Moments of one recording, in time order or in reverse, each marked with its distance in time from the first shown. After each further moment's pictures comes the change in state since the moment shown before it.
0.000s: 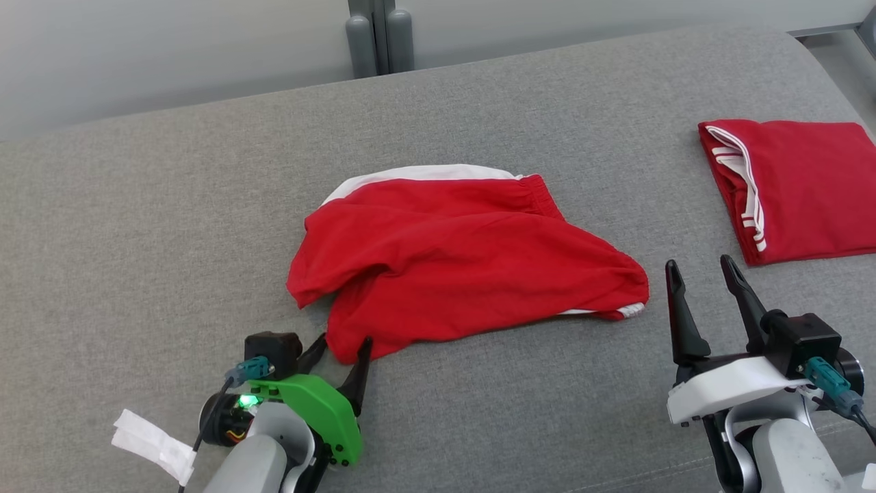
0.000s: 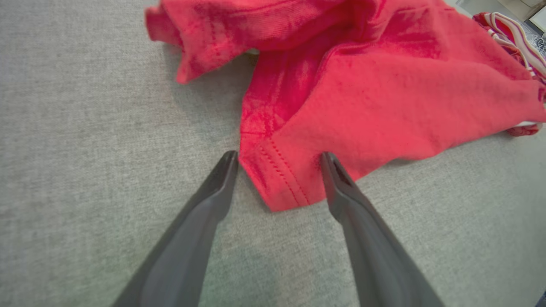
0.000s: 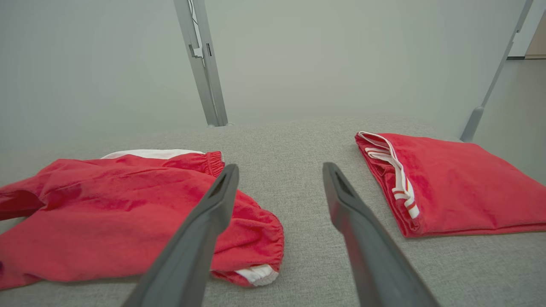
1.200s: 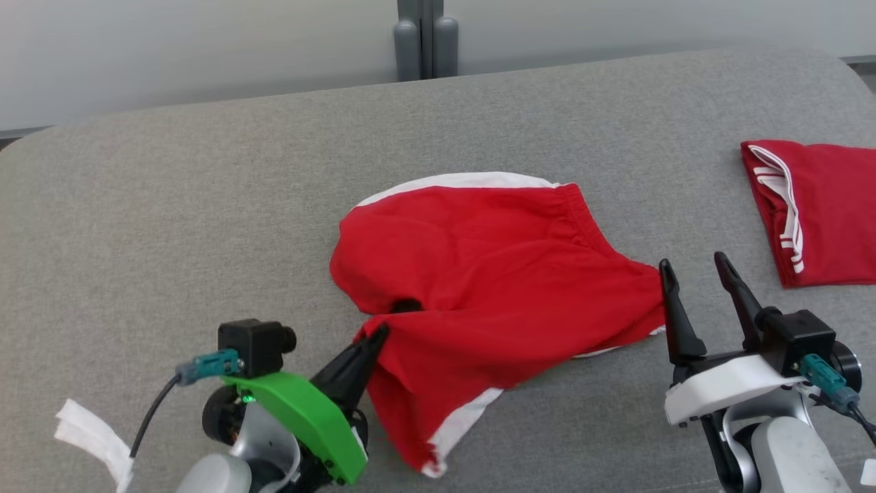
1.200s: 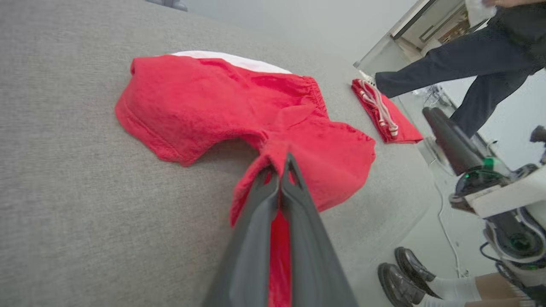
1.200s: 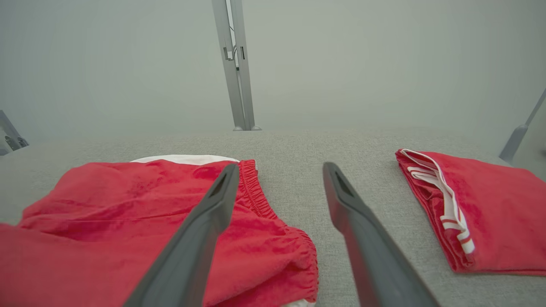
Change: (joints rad) left arm 0.225 0.143 -0.038 -0.765 -0.307 0.079 0.345; right arm 0.001 -0.022 0.024 -0.021 0.001 0.000 0.017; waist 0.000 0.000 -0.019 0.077
